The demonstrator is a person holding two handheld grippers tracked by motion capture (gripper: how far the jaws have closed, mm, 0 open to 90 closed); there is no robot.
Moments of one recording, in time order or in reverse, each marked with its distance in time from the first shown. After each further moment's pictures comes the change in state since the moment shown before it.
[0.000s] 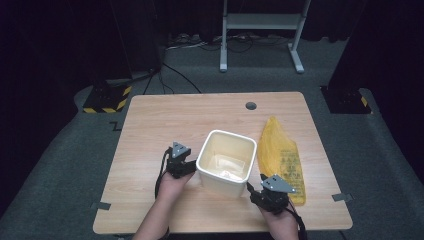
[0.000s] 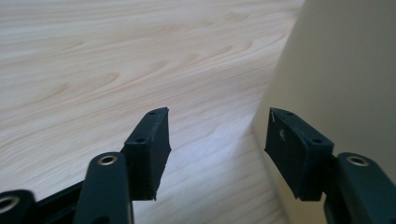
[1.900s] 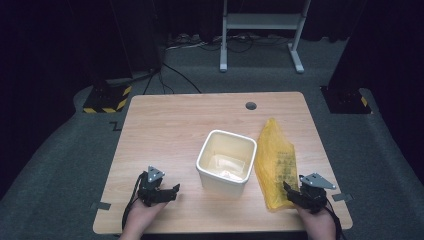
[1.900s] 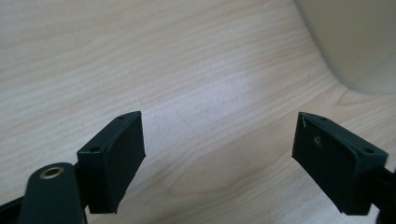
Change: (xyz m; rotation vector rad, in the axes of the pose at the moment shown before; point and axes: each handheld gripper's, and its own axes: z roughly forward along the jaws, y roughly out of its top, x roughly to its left) left arm 0.018 -0.050 -0.083 0.249 0.097 0.038; right arm -0.098 -0.037 -0.029 0.108 -0.125 0.083
